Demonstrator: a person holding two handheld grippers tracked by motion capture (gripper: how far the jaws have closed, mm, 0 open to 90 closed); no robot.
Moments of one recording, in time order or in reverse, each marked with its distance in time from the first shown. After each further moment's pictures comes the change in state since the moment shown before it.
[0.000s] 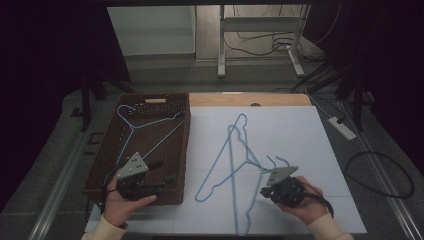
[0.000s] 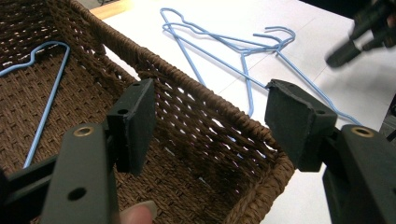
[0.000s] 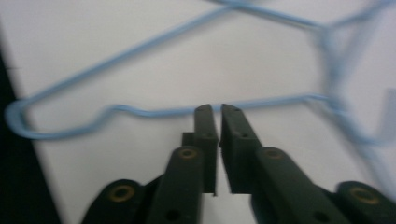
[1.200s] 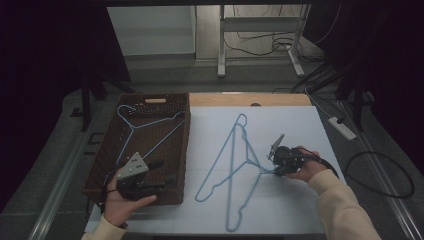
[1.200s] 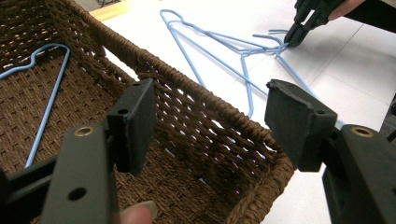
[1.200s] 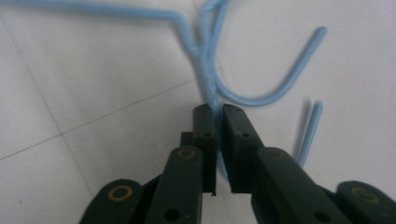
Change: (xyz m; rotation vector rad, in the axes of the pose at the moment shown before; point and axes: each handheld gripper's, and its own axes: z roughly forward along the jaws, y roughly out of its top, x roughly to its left) left arm 0.000 0.000 0.000 -0.004 0.001 0.008; right arm -0.102 0.017 0.036 0.395 0.055 -0.105
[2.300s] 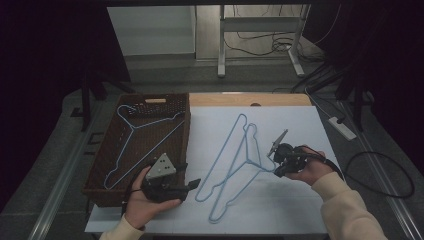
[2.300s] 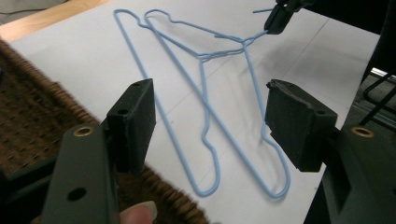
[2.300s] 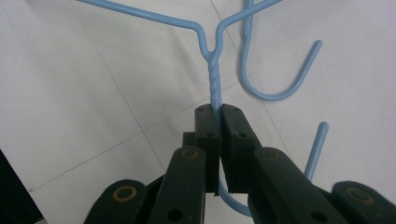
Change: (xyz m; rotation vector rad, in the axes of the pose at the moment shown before) left arm -0.046 0.031 0.033 0.057 -0.085 0.033; right arm 0.024 0.011 -0.046 -0.015 0.020 0.101
